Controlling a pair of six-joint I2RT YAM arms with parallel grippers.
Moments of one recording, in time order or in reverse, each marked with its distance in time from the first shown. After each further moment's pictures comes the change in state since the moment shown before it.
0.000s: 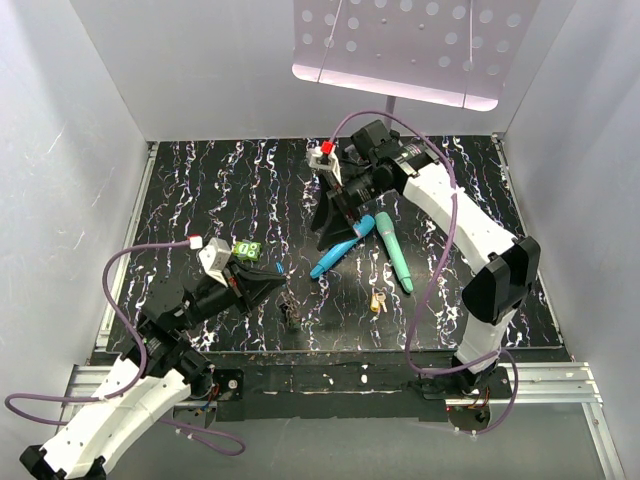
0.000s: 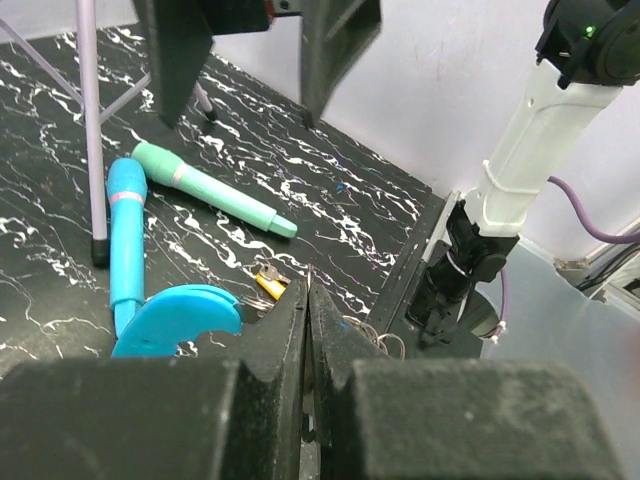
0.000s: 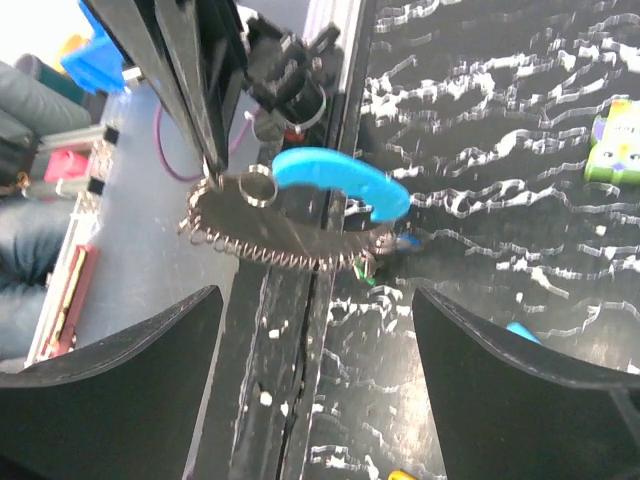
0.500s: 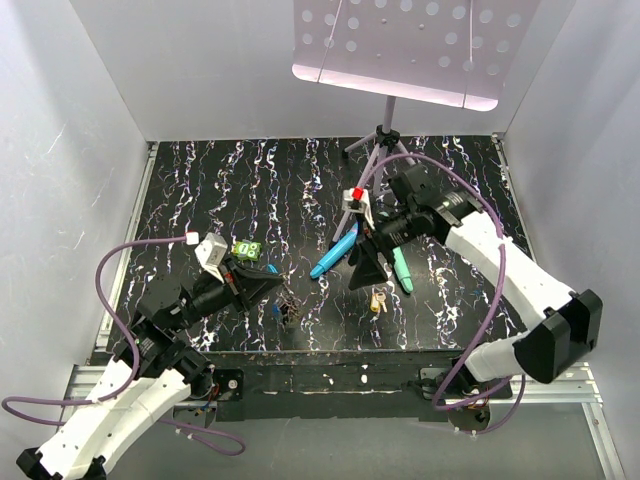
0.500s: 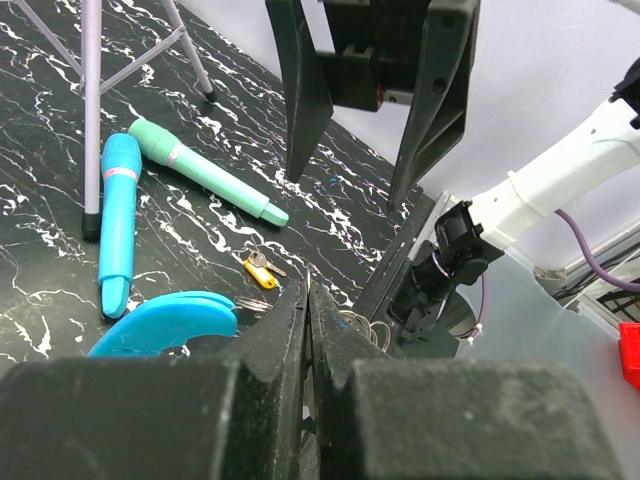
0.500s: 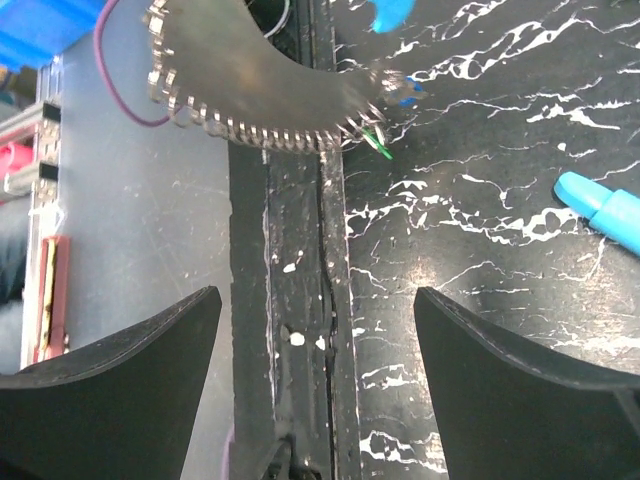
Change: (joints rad) left arm 0.002 0.023 0.077 -0.116 -0.016 -0.070; right arm -0.025 -0.400 -0.496 0.045 0.228 0.040
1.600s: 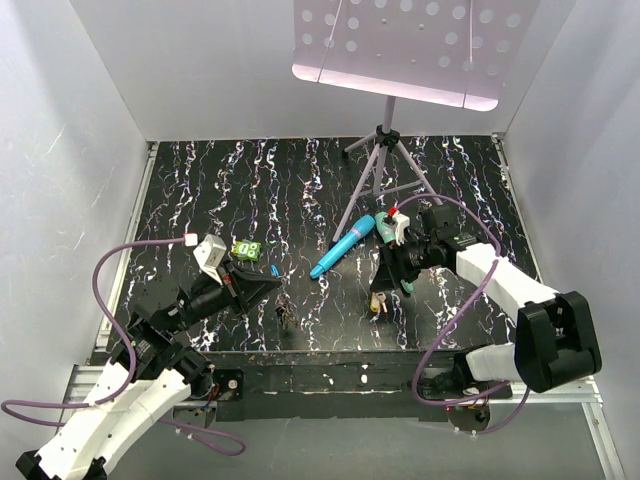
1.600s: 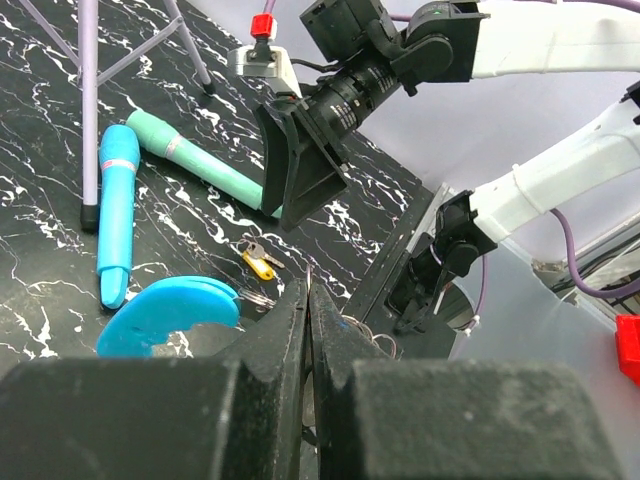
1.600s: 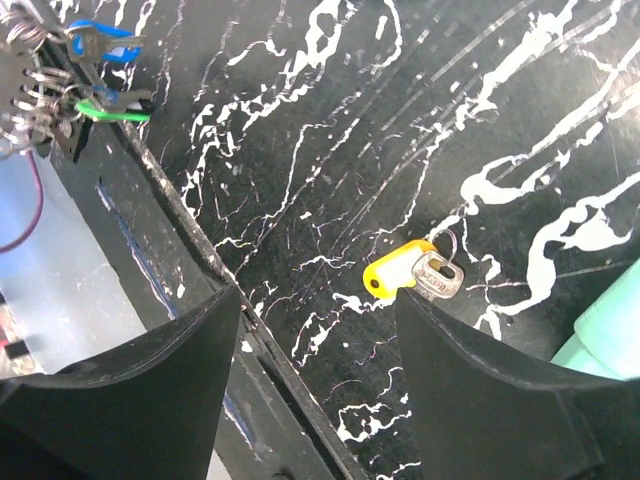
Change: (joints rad) left arm 0.003 -0.024 0.017 -0.056 0.001 0.004; right arm -0.255 -0.093 -0.592 0.472 0.218 0.350
